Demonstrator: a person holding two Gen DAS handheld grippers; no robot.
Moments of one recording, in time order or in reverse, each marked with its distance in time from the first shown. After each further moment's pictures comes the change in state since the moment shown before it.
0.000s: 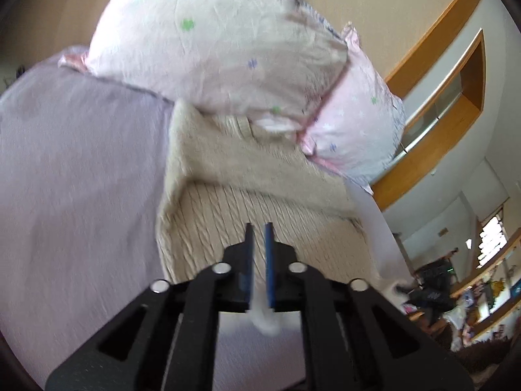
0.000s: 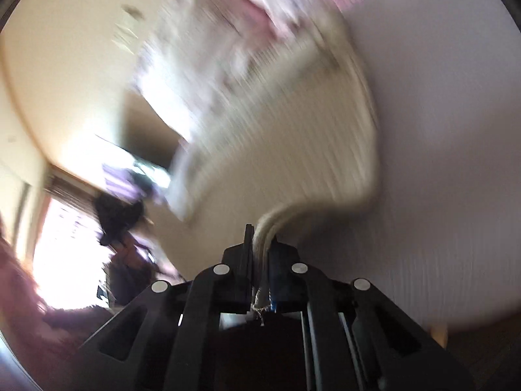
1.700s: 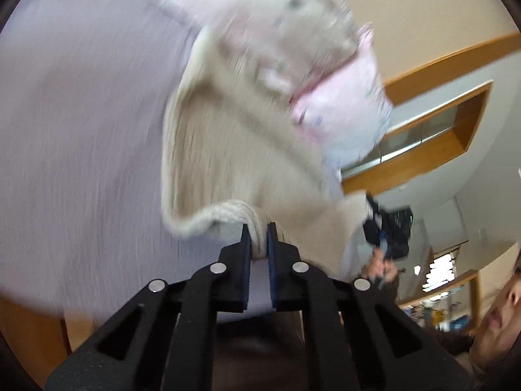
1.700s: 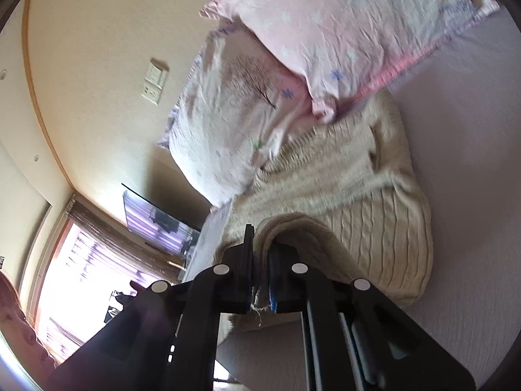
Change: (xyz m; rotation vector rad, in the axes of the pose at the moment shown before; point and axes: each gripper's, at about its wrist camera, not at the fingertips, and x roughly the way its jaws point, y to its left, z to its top) left arm -0.033 0.018 -0.062 -0.244 0.094 -0.169; right arm 0.030 0.014 0.085 -0.029 -0.178 0.090
